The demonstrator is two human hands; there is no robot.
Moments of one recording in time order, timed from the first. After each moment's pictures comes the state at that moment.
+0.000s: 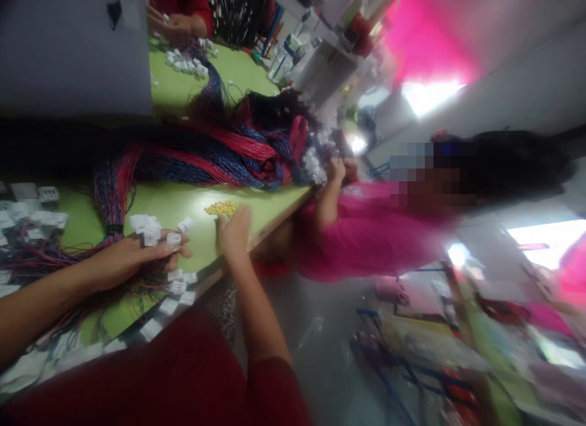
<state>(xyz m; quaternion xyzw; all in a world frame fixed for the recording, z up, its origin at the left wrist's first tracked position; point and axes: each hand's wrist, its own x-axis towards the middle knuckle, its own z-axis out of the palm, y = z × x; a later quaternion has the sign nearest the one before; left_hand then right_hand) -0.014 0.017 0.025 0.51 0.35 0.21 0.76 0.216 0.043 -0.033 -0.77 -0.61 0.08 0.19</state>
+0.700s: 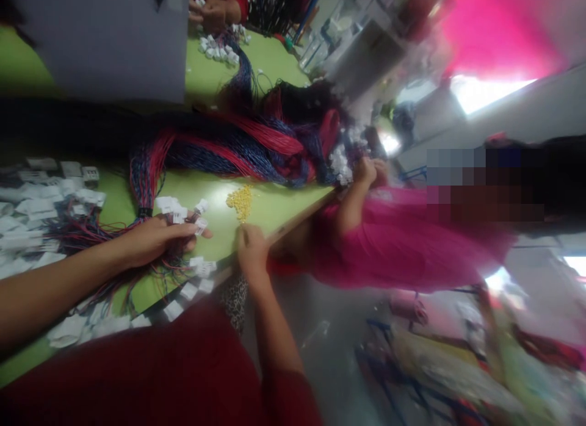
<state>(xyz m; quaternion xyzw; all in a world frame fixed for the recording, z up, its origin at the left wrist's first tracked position) -0.012 0.021 0.026 0.42 0.38 0.26 0.78 0.213 -0.009 -0.020 -0.69 -0.65 0.10 0.29</state>
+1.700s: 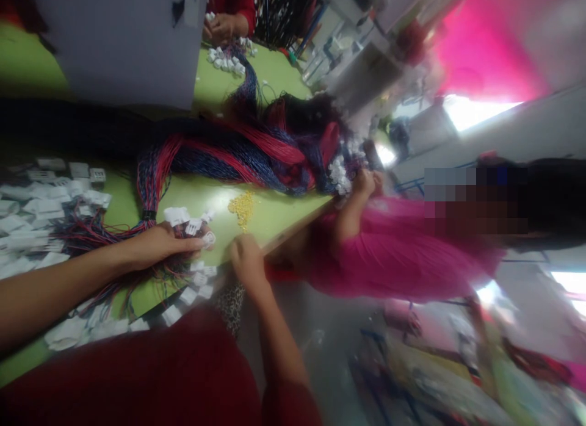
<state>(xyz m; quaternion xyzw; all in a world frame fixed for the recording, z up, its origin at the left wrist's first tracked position) -0.010 0.018 0.019 0.43 0.39 0.25 0.77 0.203 -0.017 0.003 -0.66 -0.71 0.17 0.20</state>
